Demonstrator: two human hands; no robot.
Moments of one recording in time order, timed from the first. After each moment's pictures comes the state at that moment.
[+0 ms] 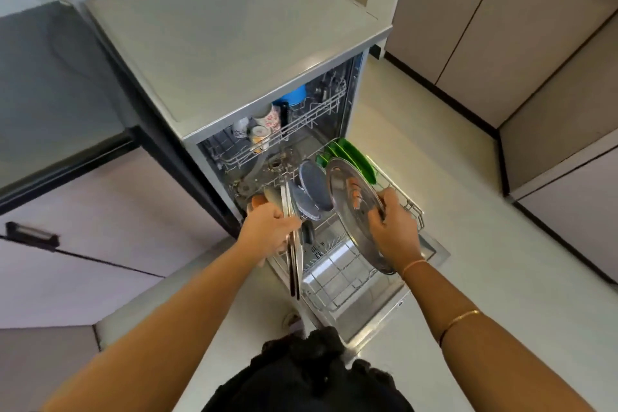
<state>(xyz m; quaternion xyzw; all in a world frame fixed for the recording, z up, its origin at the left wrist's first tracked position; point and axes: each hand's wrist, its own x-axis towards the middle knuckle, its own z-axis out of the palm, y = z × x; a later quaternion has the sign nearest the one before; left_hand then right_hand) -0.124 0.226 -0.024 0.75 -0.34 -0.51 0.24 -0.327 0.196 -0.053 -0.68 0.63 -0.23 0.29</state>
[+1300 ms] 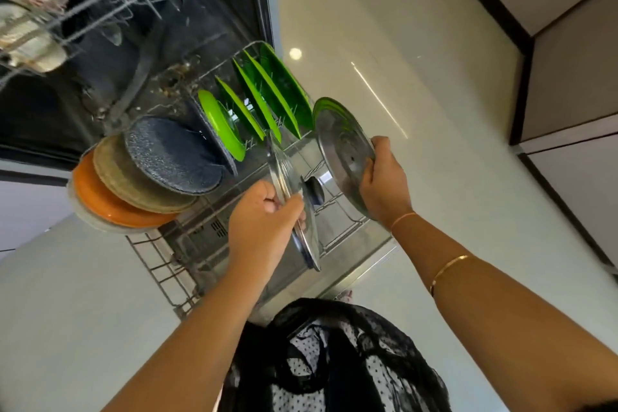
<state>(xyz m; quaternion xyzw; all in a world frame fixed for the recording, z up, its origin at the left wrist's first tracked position) -0.363 0.028 -0.281 0.76 -0.19 -0.49 0.37 -0.518 -0.054 -0.345 -0.68 0.64 -0.14 0.32</state>
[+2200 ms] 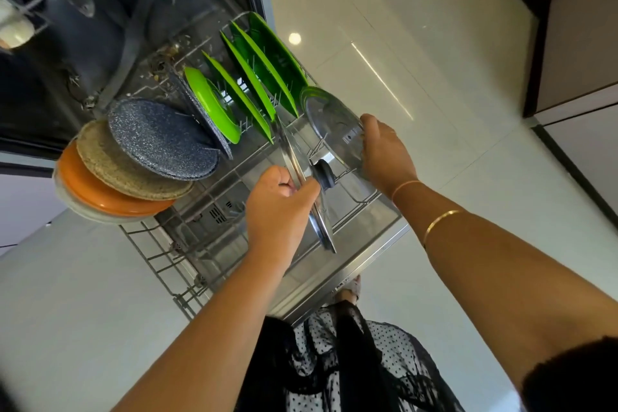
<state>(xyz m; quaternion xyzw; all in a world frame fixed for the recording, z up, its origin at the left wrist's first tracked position) -0.390 0.031 -0.307 0.76 -0.18 -0.50 0.37 -0.536 -0.065 -0.402 -0.79 0.57 -0.03 0.22</state>
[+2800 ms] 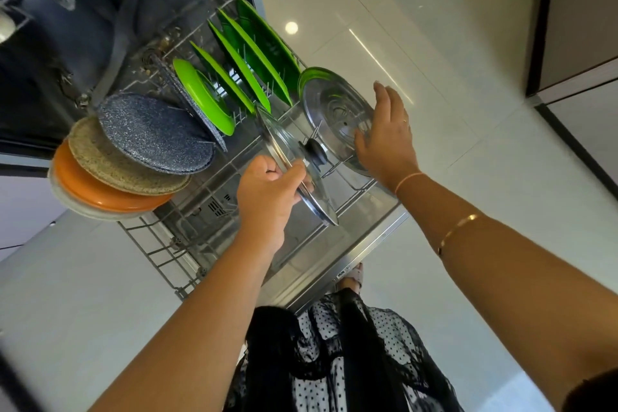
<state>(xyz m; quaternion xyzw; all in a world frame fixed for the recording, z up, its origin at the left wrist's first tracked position) -0.389 0.026 -0.330 0.73 -0.12 -0.53 0.42 -0.541 -0.058 -0.401 -0.72 0.65 -0.11 0.24</state>
